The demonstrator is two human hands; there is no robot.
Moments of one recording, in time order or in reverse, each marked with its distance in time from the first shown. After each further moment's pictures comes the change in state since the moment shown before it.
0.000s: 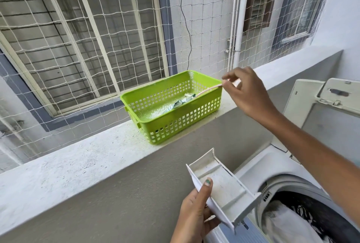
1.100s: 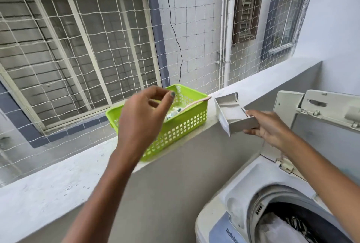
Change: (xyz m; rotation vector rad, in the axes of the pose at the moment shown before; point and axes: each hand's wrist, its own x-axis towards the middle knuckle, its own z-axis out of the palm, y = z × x) left_hand 0.002 0.202 0.031 1.013 0.442 1.114; right_hand -0.018 0.099 -0.028 0.814 -0.073 0.872
